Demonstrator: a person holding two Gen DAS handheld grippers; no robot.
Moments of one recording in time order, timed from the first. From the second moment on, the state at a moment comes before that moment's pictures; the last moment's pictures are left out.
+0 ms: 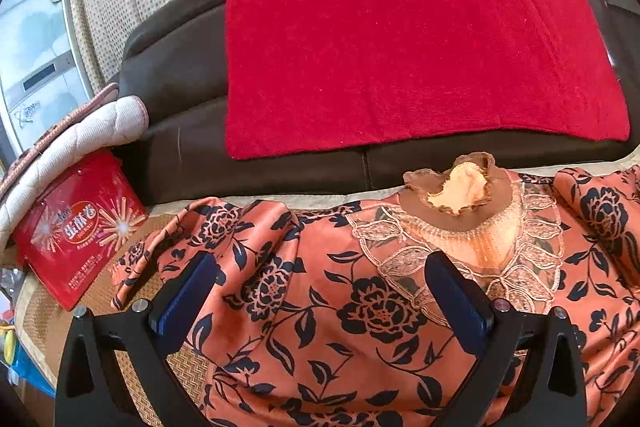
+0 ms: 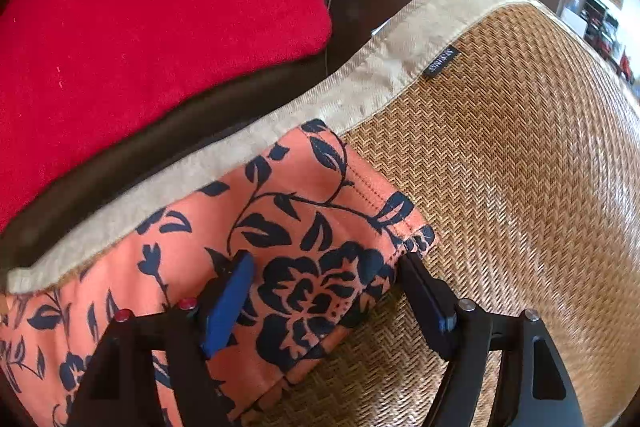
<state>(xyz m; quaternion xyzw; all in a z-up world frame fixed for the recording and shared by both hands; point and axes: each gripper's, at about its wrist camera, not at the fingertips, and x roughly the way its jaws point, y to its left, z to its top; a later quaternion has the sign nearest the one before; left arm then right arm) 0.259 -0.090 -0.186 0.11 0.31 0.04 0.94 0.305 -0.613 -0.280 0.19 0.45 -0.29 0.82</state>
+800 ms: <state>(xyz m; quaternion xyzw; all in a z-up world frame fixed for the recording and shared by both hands) 0.267 0.055 -0.157 -0.02 0.29 0.18 0.94 0.253 -0.337 -0.163 0.36 0.29 0.15 0.87</state>
